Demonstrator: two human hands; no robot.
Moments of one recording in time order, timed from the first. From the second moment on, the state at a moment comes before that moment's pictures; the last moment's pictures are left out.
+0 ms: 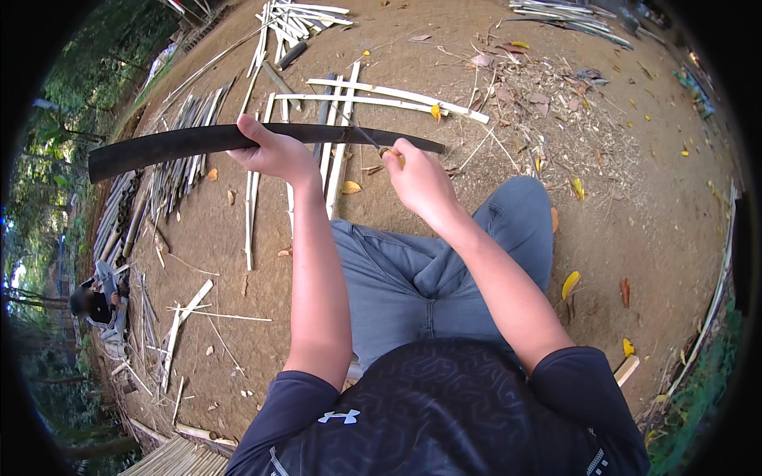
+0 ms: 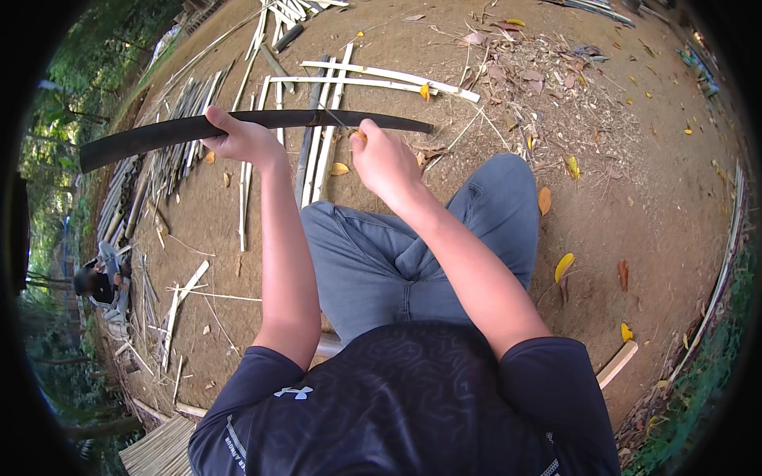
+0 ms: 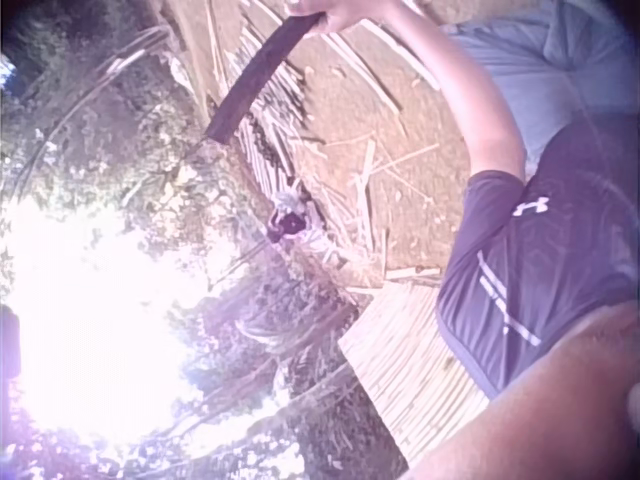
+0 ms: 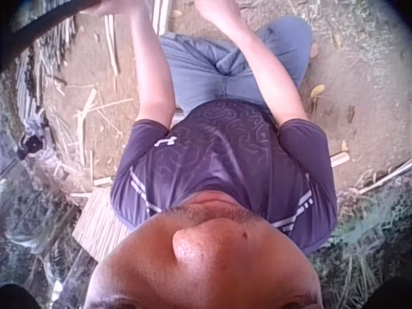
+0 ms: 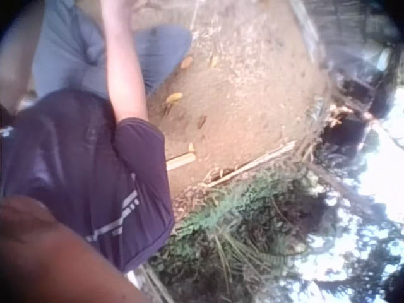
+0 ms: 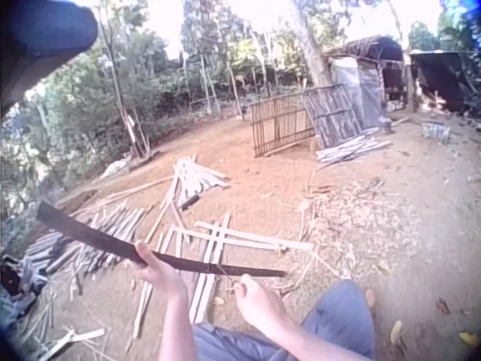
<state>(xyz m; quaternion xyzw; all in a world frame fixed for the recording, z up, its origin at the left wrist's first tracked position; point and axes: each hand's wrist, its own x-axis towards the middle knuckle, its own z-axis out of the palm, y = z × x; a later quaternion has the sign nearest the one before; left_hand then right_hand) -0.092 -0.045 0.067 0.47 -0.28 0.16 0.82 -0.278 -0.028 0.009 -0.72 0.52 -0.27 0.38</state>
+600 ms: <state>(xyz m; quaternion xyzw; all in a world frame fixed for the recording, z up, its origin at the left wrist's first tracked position) -0.087 -0.042 0.063 0.49 -0.27 0.15 0.82 -0.278 -0.034 0.035 -0.74 0.51 -0.24 0.37</state>
